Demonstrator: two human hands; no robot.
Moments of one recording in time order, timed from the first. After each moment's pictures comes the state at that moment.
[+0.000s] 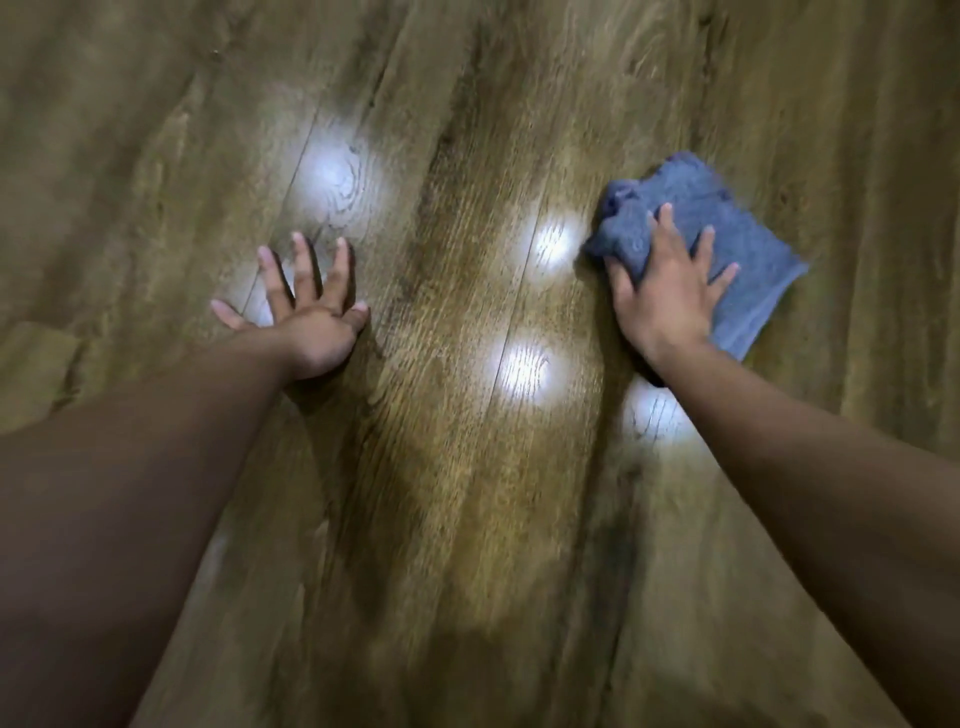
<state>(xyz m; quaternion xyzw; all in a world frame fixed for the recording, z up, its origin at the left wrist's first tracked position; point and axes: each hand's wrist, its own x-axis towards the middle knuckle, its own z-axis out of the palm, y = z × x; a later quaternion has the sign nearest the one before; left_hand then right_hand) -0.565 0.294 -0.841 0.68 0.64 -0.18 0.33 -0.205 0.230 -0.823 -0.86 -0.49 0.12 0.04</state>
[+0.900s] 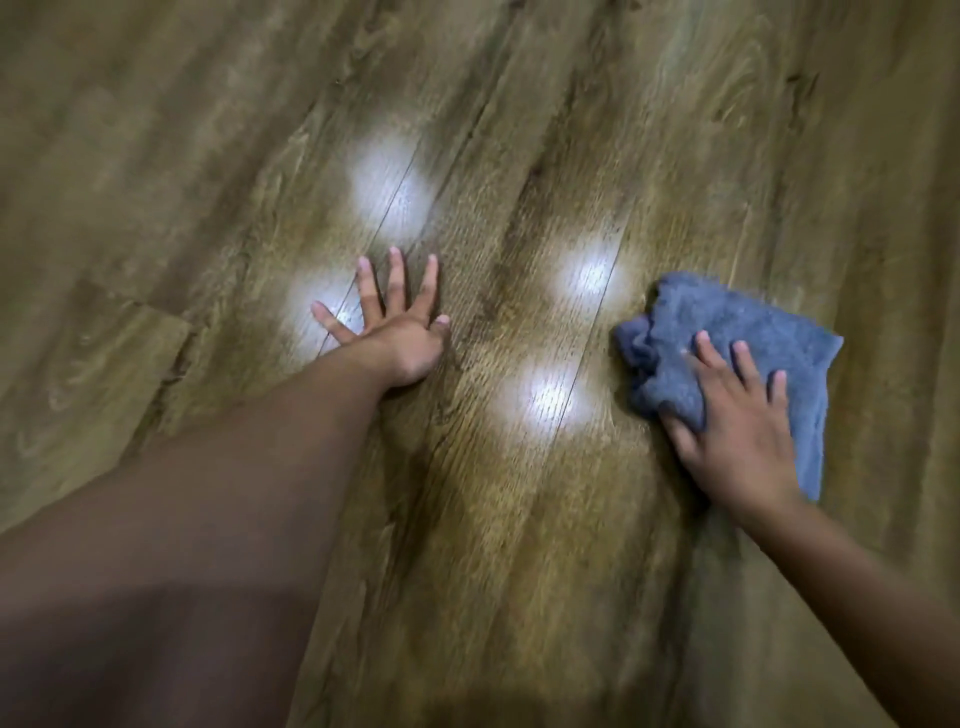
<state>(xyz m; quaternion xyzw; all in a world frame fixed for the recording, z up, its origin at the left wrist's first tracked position) -0.553 0.286 -0.820 0.66 0.64 -0.15 0.35 -0.229 0.133 -0.818 -0.75 -0.65 0.10 -0.01</state>
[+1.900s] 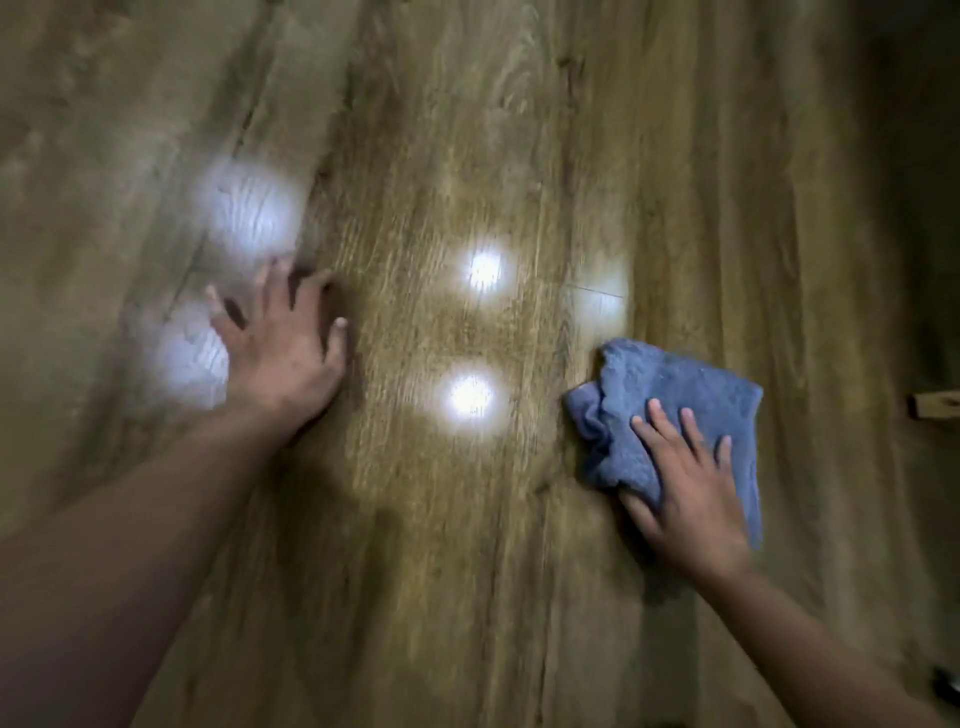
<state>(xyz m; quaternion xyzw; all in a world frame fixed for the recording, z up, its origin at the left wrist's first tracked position) -0.475 0.272 -0.841 0.79 0.59 0.05 0.17 -0.145 0.001 -0.807 -0.80 -0.58 0.11 -0.08</state>
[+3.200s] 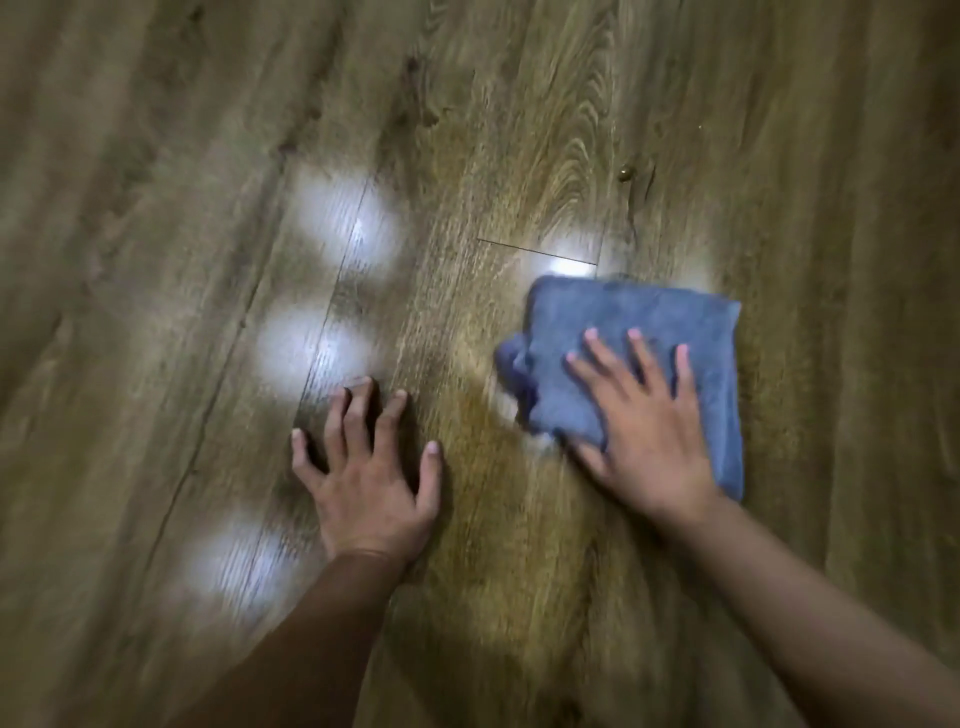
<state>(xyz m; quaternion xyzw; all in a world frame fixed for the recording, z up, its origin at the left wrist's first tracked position) -0.357 0.320 -0.862 0.73 0.67 0.06 0.07 -0.085 0.306 -0.824 -0.69 -0.72 0.06 -0.02</state>
